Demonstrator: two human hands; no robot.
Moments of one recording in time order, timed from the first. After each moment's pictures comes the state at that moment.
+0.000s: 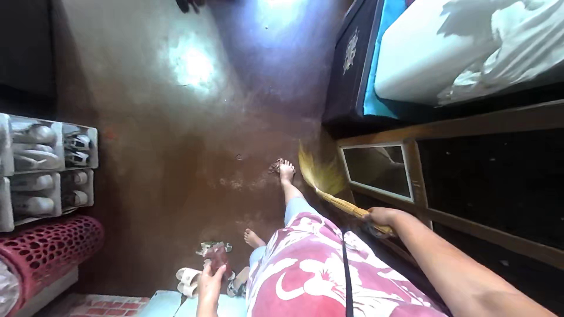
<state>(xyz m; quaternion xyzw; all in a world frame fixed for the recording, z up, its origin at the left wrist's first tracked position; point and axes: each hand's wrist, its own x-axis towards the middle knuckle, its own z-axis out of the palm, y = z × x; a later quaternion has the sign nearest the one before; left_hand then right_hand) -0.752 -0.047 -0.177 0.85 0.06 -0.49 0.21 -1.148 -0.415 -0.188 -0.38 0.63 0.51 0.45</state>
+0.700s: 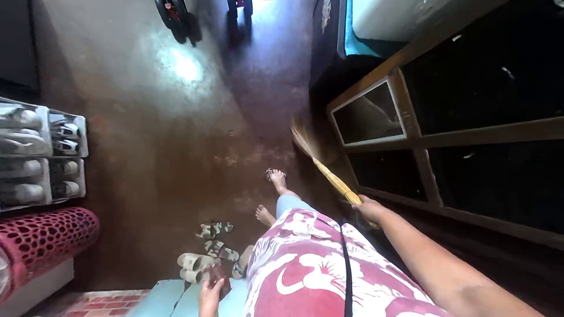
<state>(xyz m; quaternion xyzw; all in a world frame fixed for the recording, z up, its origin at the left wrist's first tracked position) -0.796 0.203 -0.192 0.84 0.09 -0.49 0.19 -1.220 -0.168 -0.204 -0.43 0.73 0.33 0.42</state>
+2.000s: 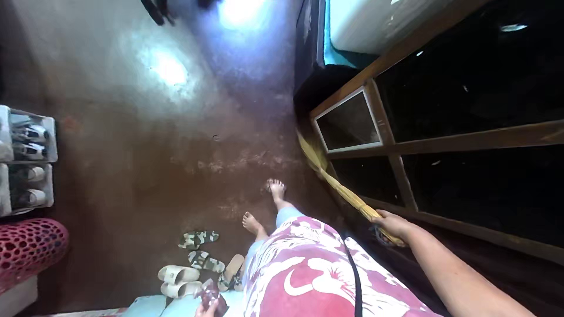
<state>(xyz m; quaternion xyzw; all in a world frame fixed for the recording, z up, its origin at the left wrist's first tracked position) -0.857 0.206 -0.186 0.84 0.17 -0.48 0.19 -1.300 -0.186 -0.133 -0.32 0.79 0.31 0.43</state>
